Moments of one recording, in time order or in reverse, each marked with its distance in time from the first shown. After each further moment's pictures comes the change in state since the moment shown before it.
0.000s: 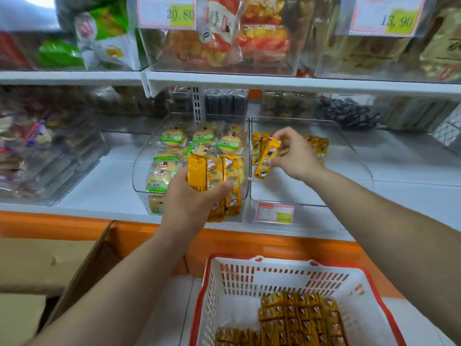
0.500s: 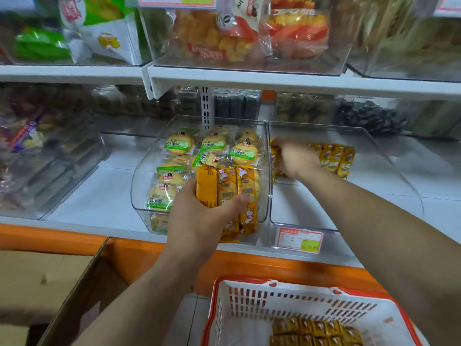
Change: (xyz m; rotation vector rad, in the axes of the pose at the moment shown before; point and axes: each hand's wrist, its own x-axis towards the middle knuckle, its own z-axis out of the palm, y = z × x) left_hand 0.029 -0.017 0.001 -0.032 -0.002 -0.009; right_hand 0.096 0.045 0.051 -0.802 -0.021 -0.132
